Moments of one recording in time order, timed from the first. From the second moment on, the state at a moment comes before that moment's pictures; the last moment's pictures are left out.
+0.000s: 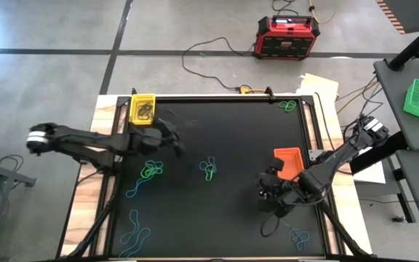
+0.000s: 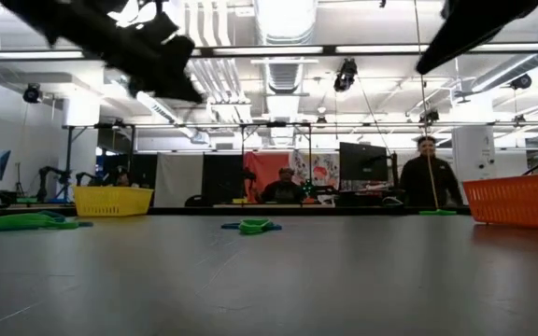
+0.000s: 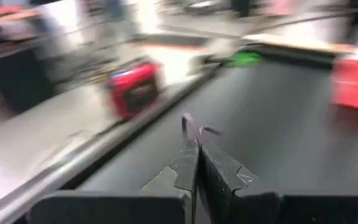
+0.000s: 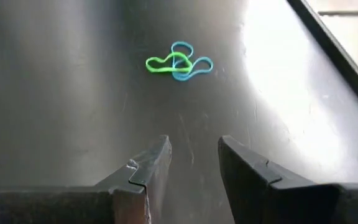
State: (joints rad) left arm 0.05 1.10 0.58 0.14 -0.67 -0.15; right arm 0.61 1.42 1.05 -0.75 0.71 0.69
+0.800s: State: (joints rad) left arm 0.81 1.21 0.68 -0.42 -0.54 -0.42; right arm 0.41 1.42 1.04 -0.54 0.37 0.51
